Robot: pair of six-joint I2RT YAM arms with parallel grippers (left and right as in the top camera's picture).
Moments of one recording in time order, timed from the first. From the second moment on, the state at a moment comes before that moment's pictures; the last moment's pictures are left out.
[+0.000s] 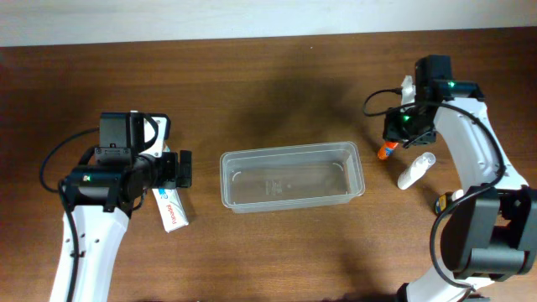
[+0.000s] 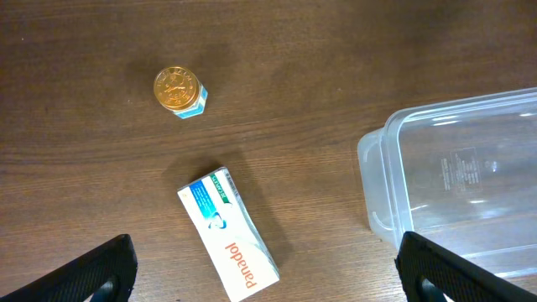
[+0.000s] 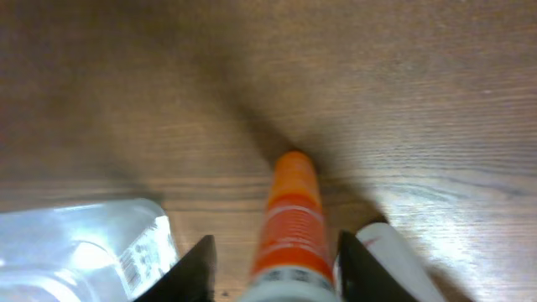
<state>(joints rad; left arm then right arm) -0.06 1.25 1.17 -0.98 0.04 0.02 -0.09 1.83 1.47 -1.00 -0.10 0.05</state>
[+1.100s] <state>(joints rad) -0.06 1.25 1.17 -0.98 0.04 0.02 0.07 1.49 1.68 -1.33 -0.10 0.04</state>
